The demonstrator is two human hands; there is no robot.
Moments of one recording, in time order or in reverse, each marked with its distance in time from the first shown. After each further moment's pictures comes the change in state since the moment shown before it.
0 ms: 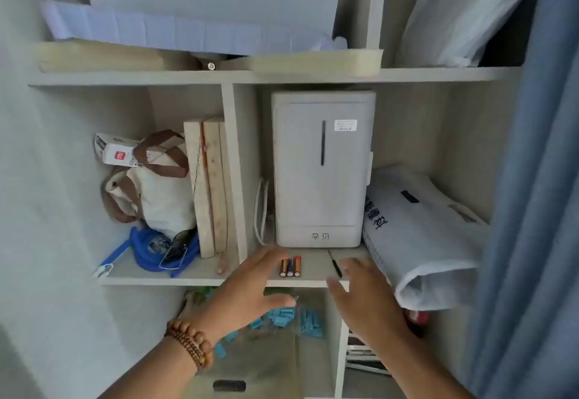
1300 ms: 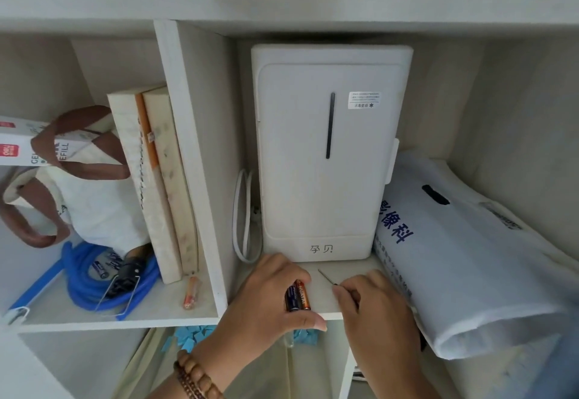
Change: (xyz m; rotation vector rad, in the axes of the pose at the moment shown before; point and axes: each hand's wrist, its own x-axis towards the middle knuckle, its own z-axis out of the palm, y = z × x) left_hand 0.073 -0.023 0.040 -0.093 0.060 0.035; right_hand 0.052 0.017 0.045 -0.071 0.244 0.066
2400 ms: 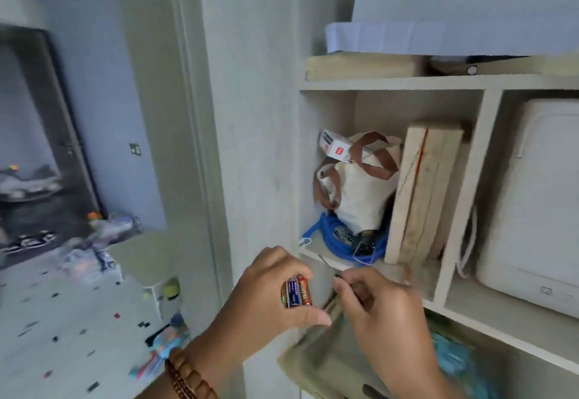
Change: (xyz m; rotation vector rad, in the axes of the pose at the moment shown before) left_hand -0.266 0.003 -0.187 0.265 0.465 -0.354; right_hand -0.127 -0.211 0.004 0.621 -0.228 -0.626
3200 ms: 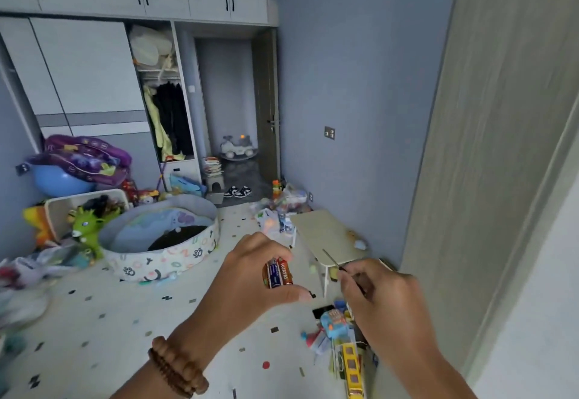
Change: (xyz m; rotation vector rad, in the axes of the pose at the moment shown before) left_hand -0.236 -0.290 -0.353 0.381 0.255 -0.582; right_hand -0.017 -0.338 0.378 0.249 -0.376 -0.315
